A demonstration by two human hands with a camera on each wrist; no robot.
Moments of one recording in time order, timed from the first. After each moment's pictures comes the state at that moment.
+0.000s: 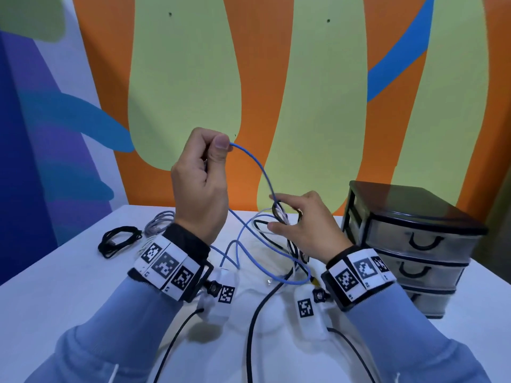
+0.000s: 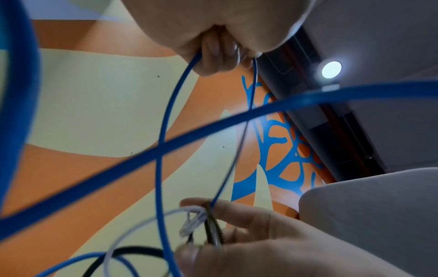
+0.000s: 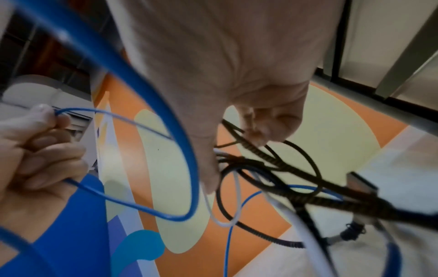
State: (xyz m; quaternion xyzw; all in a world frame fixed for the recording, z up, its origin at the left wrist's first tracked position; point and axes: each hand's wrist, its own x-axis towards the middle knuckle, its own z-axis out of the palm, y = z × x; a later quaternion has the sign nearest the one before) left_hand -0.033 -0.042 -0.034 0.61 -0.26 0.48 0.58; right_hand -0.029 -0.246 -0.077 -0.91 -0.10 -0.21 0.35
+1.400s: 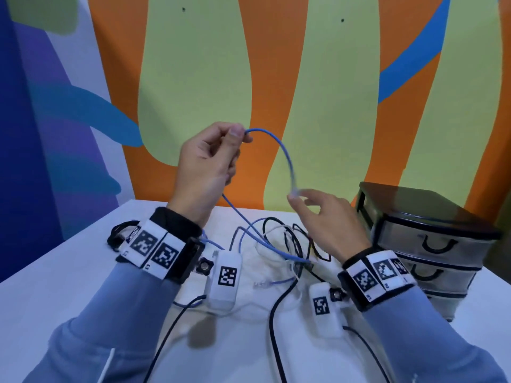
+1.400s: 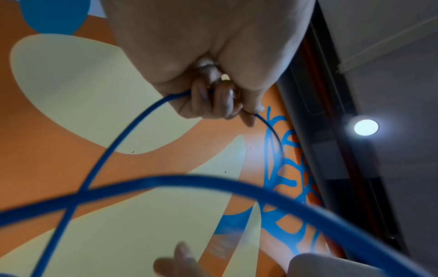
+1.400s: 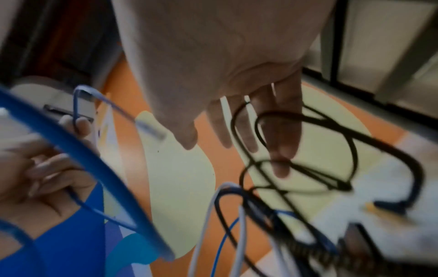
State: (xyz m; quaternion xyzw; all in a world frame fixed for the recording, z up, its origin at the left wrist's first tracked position) left_hand -0.032 -0.023 -0.015 0.59 -0.29 0.27 0.70; right_hand -0.037 -0.250 -0.070 -0.93 -0.03 -0.26 0.27
